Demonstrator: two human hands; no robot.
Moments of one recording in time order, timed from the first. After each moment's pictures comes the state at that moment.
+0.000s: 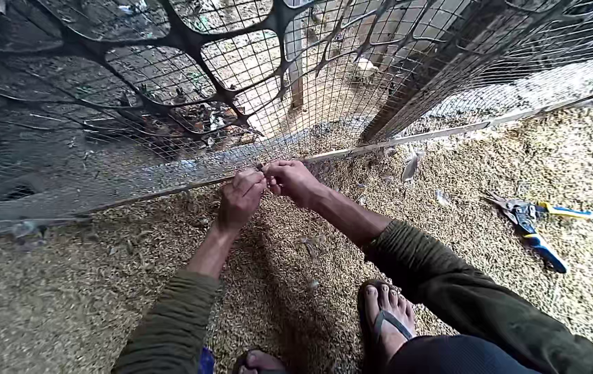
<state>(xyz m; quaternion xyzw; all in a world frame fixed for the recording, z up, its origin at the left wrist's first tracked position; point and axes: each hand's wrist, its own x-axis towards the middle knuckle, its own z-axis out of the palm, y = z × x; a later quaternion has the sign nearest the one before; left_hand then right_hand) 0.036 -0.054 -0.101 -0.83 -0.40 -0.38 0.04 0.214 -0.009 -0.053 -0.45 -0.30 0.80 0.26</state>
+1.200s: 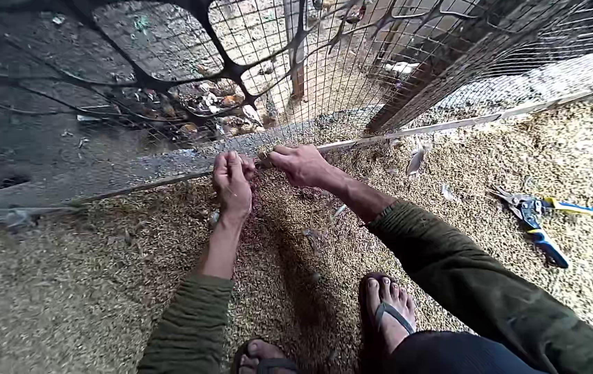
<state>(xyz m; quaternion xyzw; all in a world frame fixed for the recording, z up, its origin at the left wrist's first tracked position) 0.061 -0.059 -0.079 -0.40 -0.59 -0.57 -0.41 0.238 0.024 -0.104 -0.24 -0.91 0.23 0.23</state>
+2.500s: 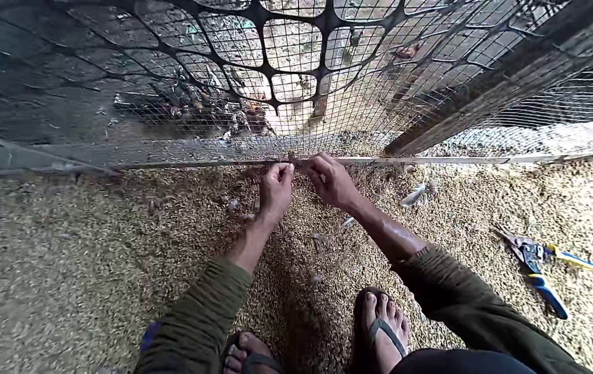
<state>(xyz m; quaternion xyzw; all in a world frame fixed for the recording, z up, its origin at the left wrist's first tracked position) 0.088 -0.080 -0.070 -0.40 -0.72 -0.40 -0.40 0.252 -0.020 -0.064 -0.33 -0.82 0.37 0.30</state>
